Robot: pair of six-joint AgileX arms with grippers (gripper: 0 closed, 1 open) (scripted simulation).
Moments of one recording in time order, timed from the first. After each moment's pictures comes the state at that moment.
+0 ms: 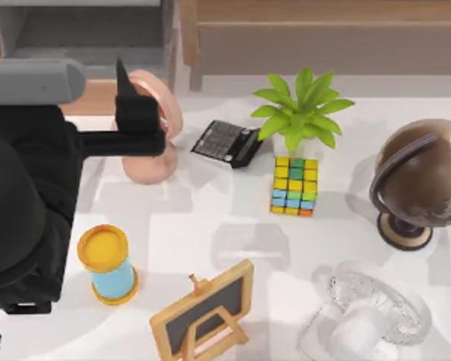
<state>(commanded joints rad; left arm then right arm) -0.85 0.94 0.53 0.42 -0.84 0.03 0.00 0.00 0.00 0.00 0.00 0.00</state>
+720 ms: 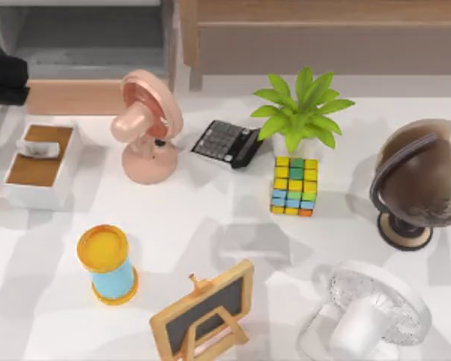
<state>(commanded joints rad) -0.16 1.17 0.47 0.84 -0.36 0.57 0.00 0.00 0.00 0.00 0.00 0.00</state>
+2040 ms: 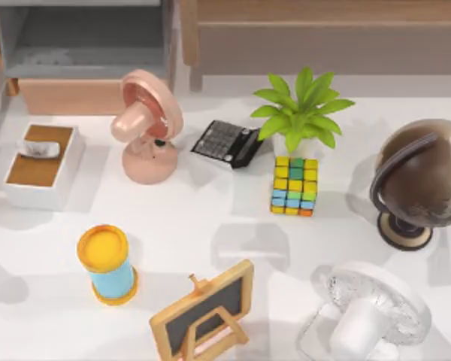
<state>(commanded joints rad) 0.72 1.99 0.44 1.54 0.76 1.59 0.00 0.00 0.00 0.00 0.00 0.00</state>
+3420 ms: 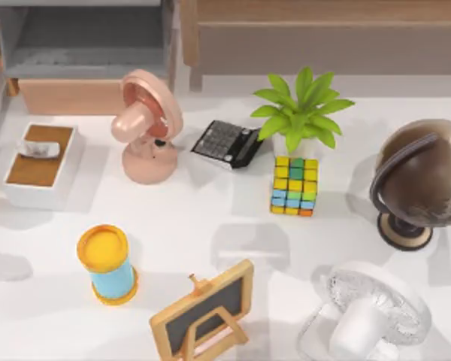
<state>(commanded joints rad) 0.66 2.02 0.52 1.49 0.70 1.59 0.00 0.00 0.00 0.00 0.00 0.00</state>
